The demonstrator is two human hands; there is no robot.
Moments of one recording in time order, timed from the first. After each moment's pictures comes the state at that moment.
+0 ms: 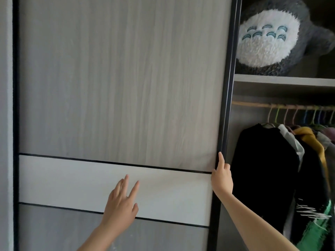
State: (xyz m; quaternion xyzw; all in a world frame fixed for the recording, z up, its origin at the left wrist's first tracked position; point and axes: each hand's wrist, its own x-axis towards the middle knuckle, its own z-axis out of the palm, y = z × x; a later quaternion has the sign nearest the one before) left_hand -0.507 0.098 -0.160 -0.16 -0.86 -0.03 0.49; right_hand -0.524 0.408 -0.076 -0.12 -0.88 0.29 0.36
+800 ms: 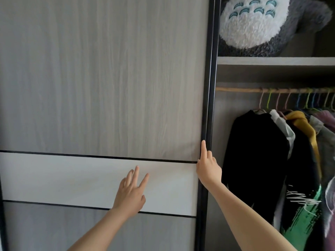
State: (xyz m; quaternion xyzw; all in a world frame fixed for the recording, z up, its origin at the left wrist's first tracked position) left_hand -0.537 0.175 -0.161 -0.18 -0.90 0.02 0.40; right_hand -0.536 0.431 -0.084 -0.08 -0.93 0.13 0.33
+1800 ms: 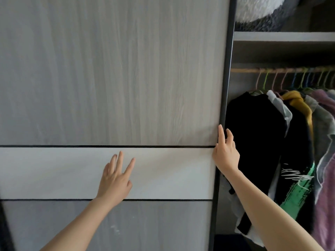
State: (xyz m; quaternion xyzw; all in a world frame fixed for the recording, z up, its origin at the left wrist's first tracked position) left_hand -0.552 0.132 -0.162 -0.16 -0.89 0.05 0.41; right_hand -0.528 0.468 -0.093 -0.12 -0.90 0.14 0.40
